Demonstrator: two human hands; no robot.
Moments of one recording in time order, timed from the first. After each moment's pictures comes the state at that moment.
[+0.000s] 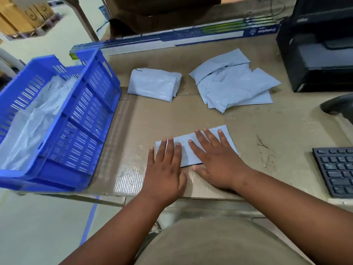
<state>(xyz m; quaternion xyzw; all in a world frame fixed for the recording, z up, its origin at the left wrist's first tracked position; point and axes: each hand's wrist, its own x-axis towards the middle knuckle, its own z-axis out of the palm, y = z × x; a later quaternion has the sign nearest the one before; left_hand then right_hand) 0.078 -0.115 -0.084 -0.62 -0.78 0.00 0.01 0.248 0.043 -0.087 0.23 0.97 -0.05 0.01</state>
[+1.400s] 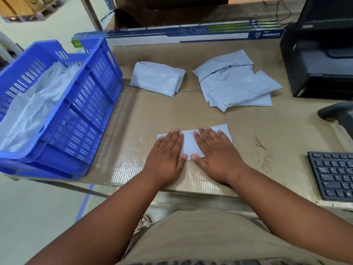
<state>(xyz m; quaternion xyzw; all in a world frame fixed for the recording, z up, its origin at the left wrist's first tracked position) 0.054 -0.088 -0.106 -0.65 -0.76 -0.06 -0.02 0.247 0.048 -0.097 0.28 0.96 -0.07 0.00</state>
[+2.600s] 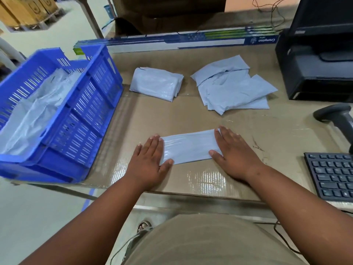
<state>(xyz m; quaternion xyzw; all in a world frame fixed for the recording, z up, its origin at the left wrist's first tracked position) 0.025 -0.119 -0.094 -0.56 -0.82 0.00 -0.08 0.287 0.079 -0.084 0.35 0.93 -0.14 0.05</state>
